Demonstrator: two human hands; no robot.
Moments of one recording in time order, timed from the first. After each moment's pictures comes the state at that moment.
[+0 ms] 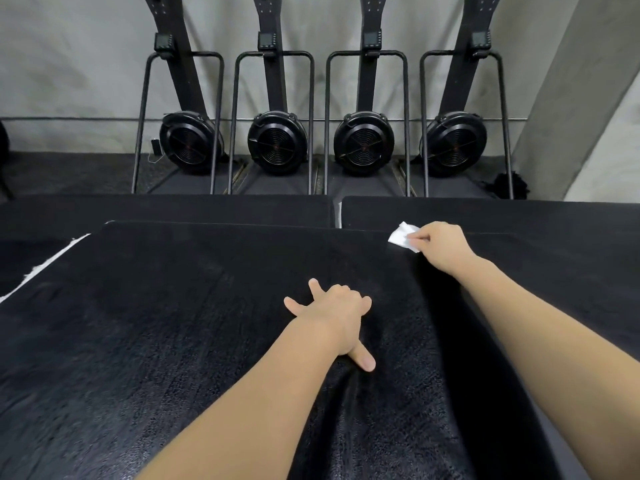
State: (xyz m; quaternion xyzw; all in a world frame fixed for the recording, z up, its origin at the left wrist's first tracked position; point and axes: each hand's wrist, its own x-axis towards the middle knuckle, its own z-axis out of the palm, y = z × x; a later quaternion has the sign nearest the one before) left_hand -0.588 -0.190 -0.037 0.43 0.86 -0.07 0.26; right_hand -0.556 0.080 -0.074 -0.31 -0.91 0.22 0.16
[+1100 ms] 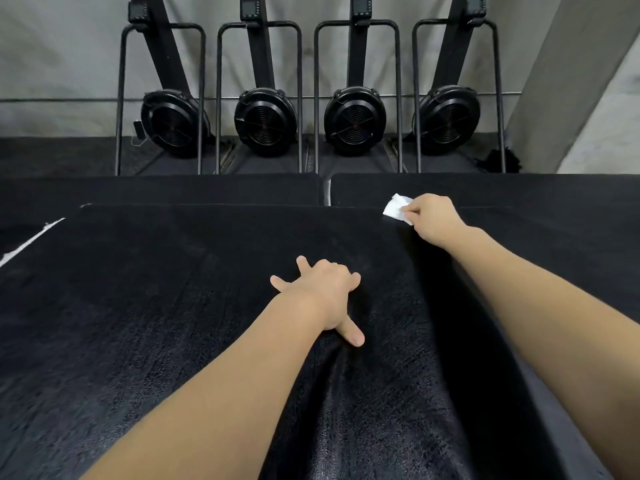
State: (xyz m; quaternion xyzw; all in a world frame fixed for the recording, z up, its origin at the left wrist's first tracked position) left_hand -0.595 -0.186 -0.043 0.42 0.87 -0.06 0.25; right_hand -0.566 0.098 -0.083 -0.31 -0.92 0.20 0.14
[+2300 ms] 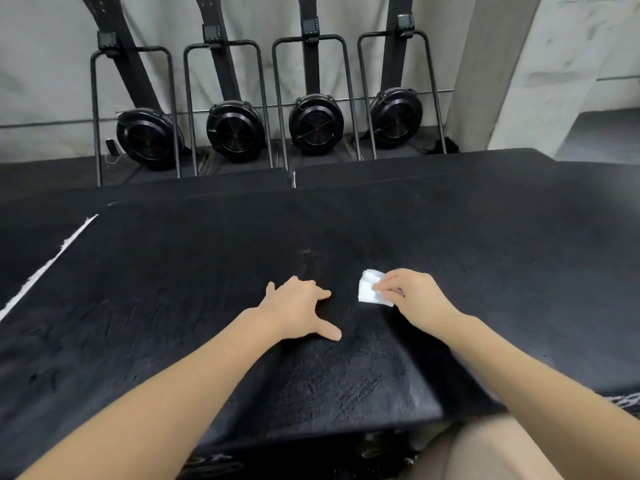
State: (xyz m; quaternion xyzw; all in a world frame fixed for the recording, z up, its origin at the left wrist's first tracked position) left_hand -0.447 -0.322 -0.031 0.51 0.84 -0.02 0.21; right_hand -0.277 -0.132 -0.088 -0.24 -0.91 0.29 0.16
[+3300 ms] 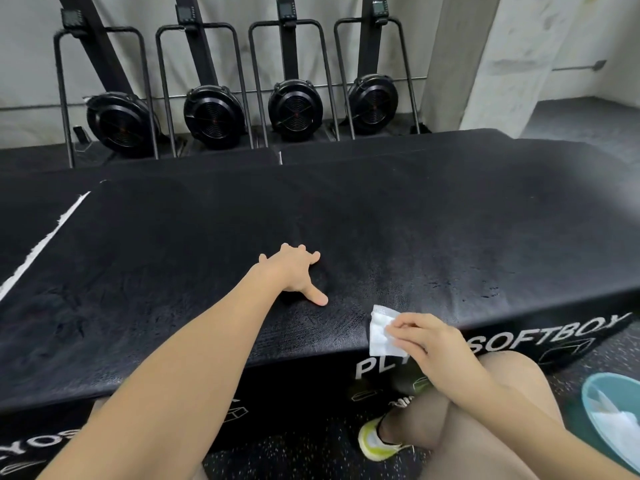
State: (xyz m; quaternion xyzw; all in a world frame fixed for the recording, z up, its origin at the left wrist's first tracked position) left_hand -0.433 -0.342 -0.030 0.51 0.83 -0.09 0.21; right_hand -0.137 -0.271 -0.128 -0.21 -0.92 0.22 0.24
